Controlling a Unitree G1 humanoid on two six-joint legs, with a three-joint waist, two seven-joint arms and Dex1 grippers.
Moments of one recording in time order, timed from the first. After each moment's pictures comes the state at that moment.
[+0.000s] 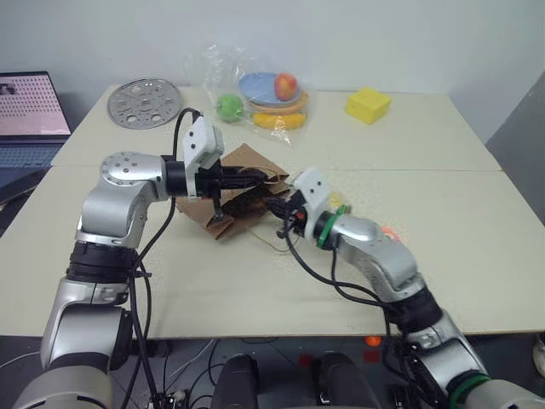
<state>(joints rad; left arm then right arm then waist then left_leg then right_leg) -0.78 0.66 -0.04 0.13 -0.38 0.40 -1.22 -0.63 -0.10 0.34 0.03 0.30 0.53 0.40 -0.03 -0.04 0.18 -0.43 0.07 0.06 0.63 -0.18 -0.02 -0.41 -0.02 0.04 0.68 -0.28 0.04</state>
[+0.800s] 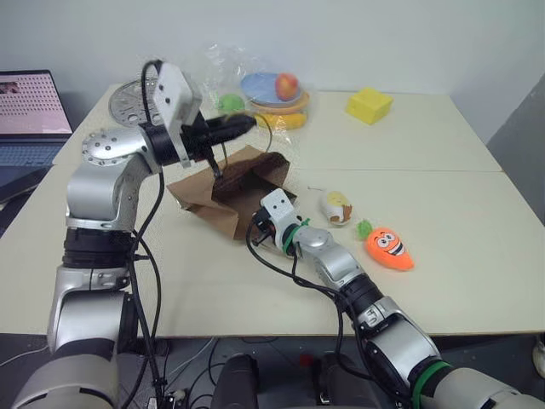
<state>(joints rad) -0.91 0.64 0.08 0.19 -0.39 0.32 -0.99 -0.73 0.11 0.31 0.57 0.03 0.32 0.33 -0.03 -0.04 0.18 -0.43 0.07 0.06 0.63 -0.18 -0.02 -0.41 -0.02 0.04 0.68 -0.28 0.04</state>
